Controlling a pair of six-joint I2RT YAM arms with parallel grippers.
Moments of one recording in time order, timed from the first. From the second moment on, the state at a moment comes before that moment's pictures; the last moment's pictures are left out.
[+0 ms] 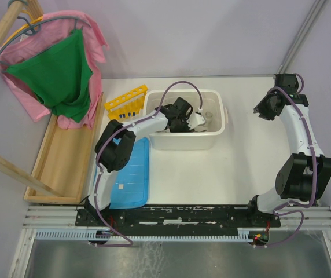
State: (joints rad) left arm -0.72 2.17 1.66 -0.55 0.13 0.58; right arm -0.15 1.54 1.41 -0.78 0.03 0.59
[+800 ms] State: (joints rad) left arm -0.75 1.80 1.94 -0.67 -0.13 0.35; right arm -0.14 1.55 1.40 -0.76 0.02 0.59
